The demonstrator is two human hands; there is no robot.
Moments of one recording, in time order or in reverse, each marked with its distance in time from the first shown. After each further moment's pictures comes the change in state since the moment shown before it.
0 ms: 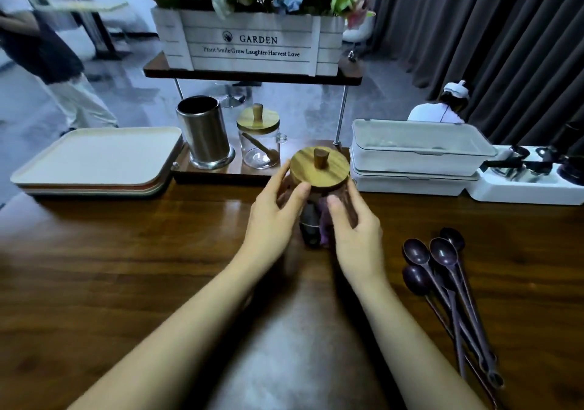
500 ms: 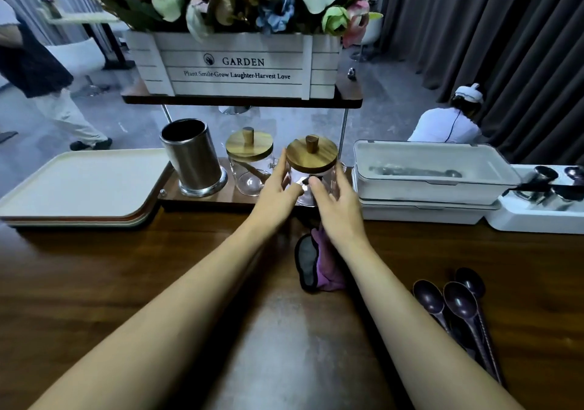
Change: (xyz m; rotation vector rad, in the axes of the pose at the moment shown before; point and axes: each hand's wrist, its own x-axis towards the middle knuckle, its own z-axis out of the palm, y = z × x) left_hand 0.130 -0.030 0.017 0.042 -0.167 -0.042; right_hand 0.130 0.045 0.036 -0.091 -0.070 0.044
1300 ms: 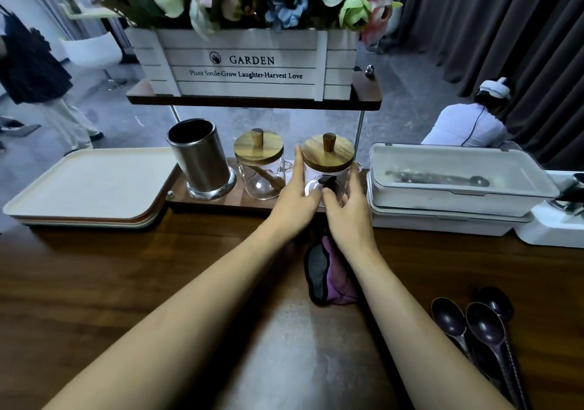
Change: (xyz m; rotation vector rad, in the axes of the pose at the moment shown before) left_hand 0.019 -0.014 0.008 0.202 -0.016 -0.044; right_hand 0.034 0.047 0.022 -0.061 0.030 0.016
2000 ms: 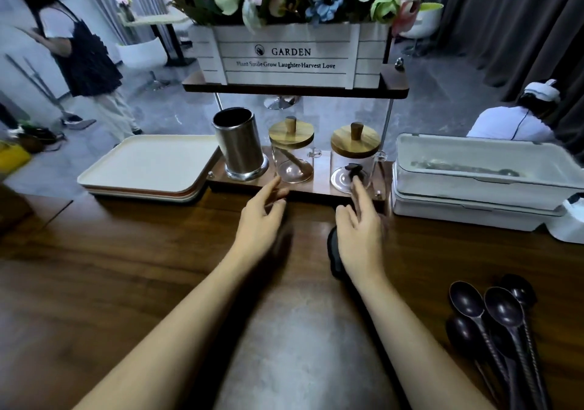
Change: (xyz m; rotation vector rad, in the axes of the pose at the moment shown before) left_hand -0.108 -0.026 -0.058 0.043 0.345 -0.092; right_hand -0.096 -0.032 -0.007 0.290 -0.061 -0.051
